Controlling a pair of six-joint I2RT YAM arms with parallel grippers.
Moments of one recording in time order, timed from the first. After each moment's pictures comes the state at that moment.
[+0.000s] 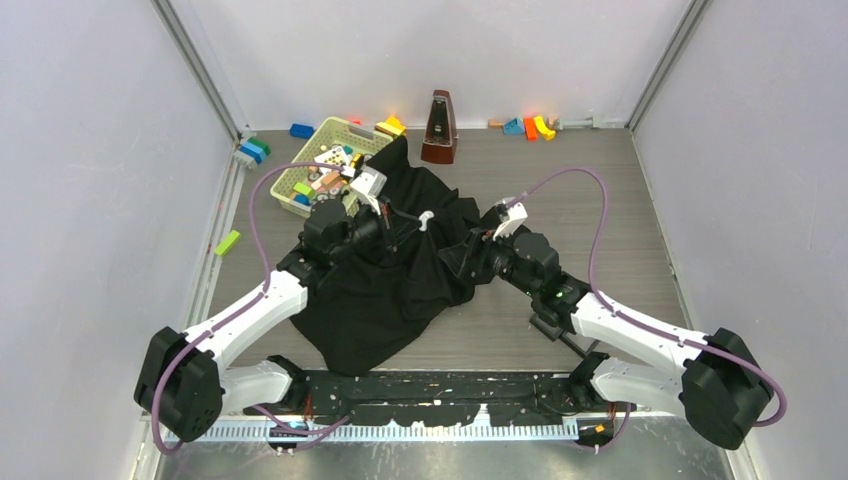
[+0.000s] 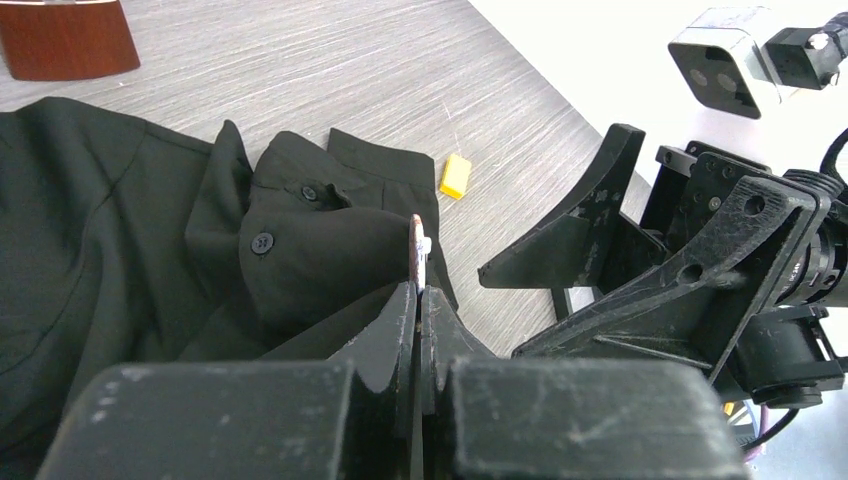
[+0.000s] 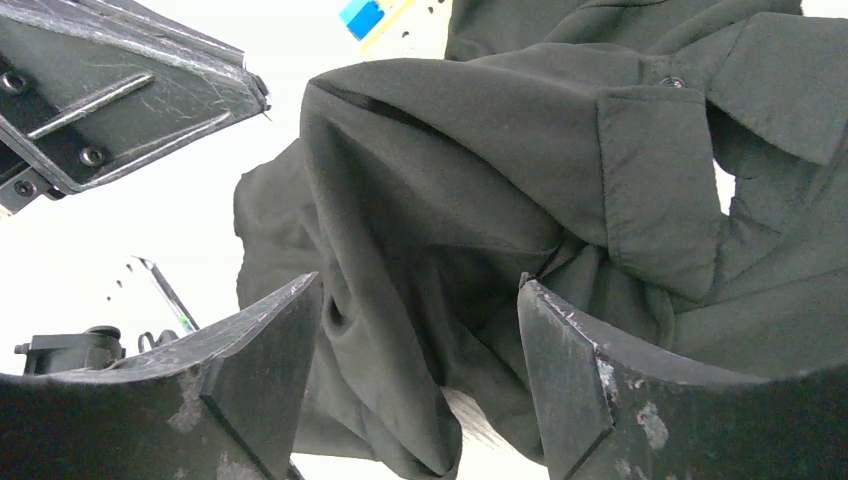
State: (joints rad) left arm -0.56 1.16 0.73 0.31 0.35 -0.36; right arm 0.73 1.07 0.53 0.33 -0.02 0.57
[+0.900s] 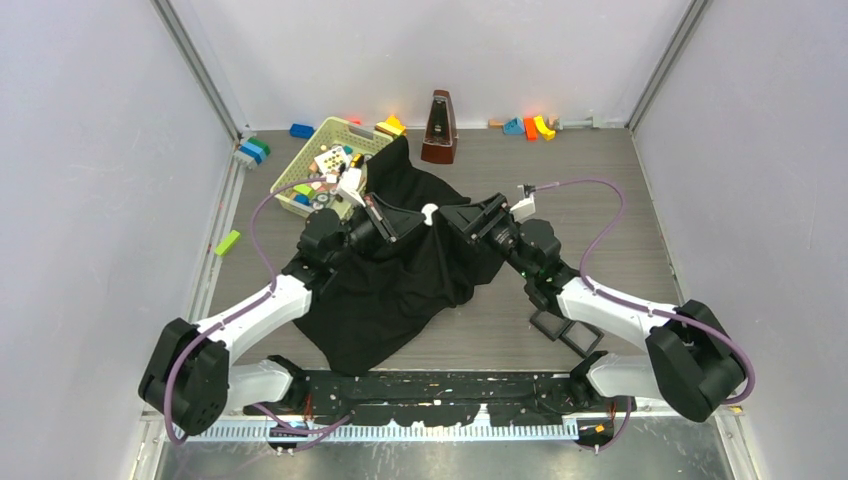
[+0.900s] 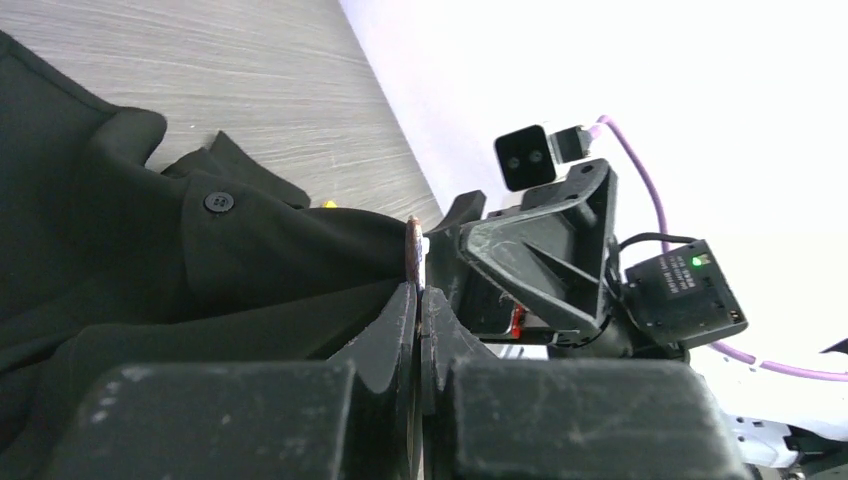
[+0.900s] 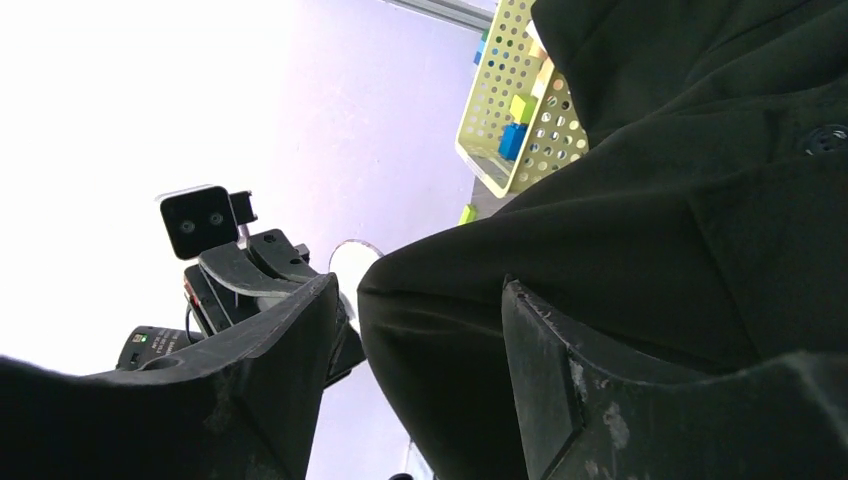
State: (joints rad) left arm -0.53 1.19 0.63 0.58 0.33 -0.92; right arm 0.62 1.24 0.55 0.68 -0.04 1.22
